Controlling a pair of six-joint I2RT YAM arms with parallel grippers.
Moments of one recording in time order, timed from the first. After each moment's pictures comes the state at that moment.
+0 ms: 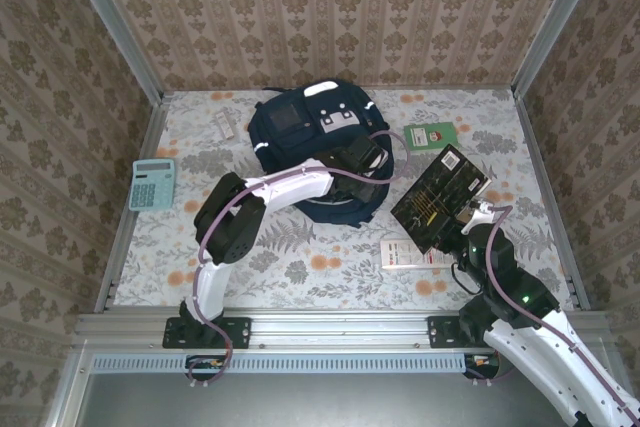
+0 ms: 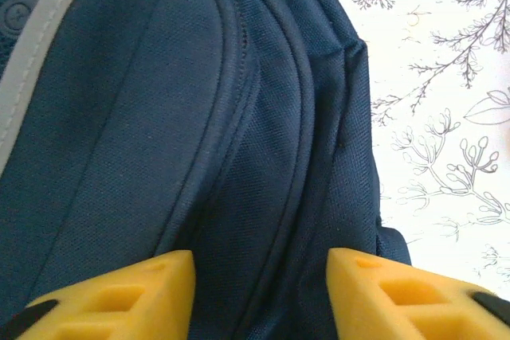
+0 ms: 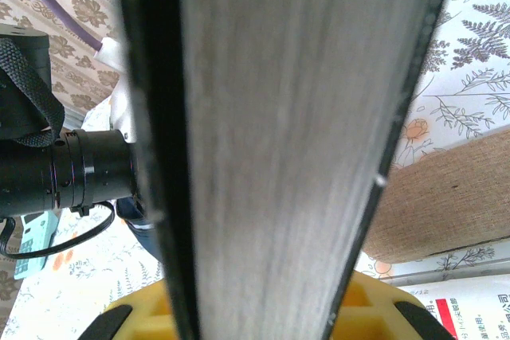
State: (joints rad) left arm -0.91 2.07 1.59 -0.50 -0.08 -0.14; right arm 0.52 0.30 0.45 -0.57 0.23 0.80
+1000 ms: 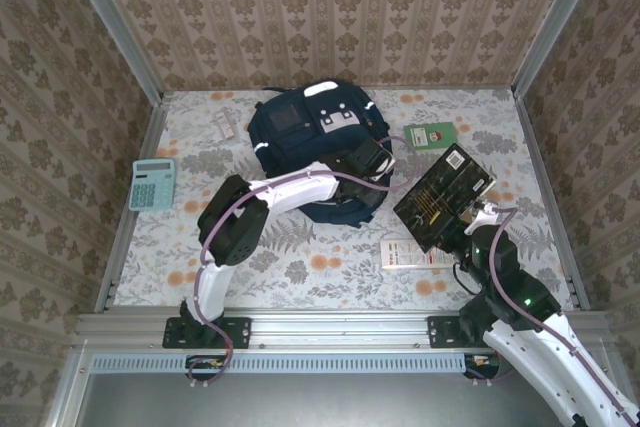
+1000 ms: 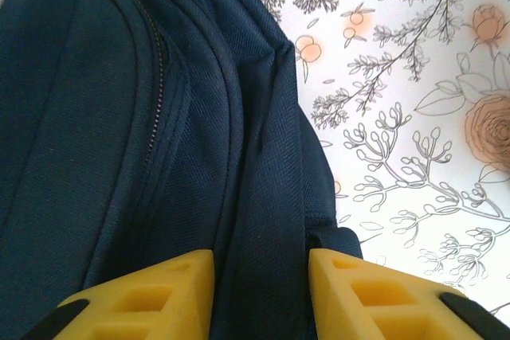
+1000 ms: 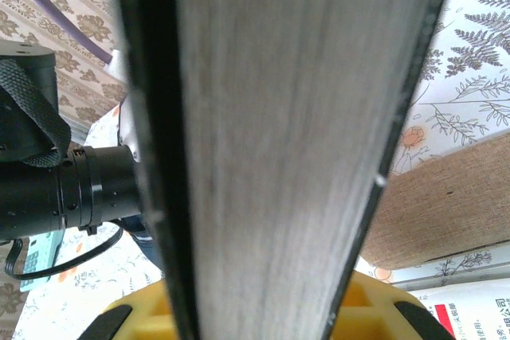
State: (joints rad) left arm -0.95 2.08 1.61 -0.50 -0.08 -0.09; right arm 0.50 0.27 0.45 -0.57 0.23 0.81
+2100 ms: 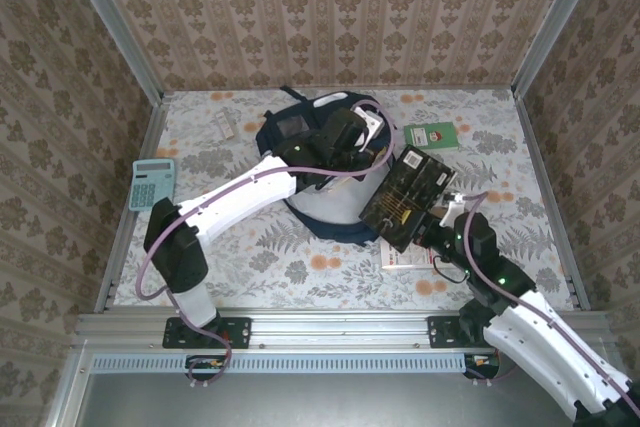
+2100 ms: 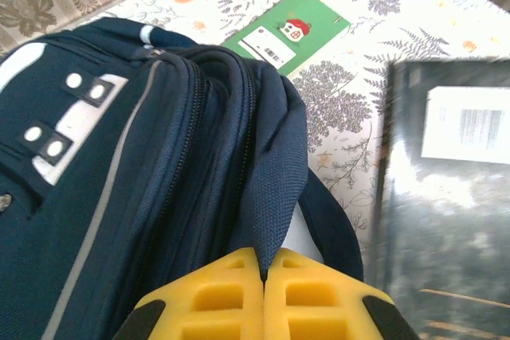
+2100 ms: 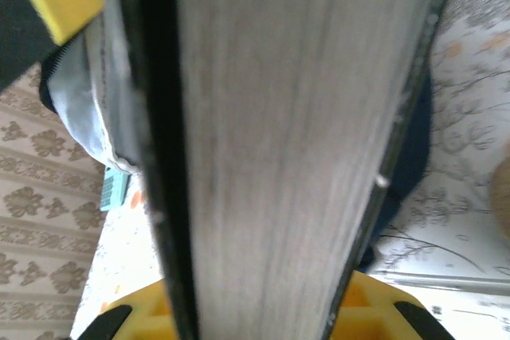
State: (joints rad) left arm -0.94 1.72 1.59 -0.53 -0.12 -0.14; right arm 0.49 0.51 0.35 -0.22 -0.07 0.85
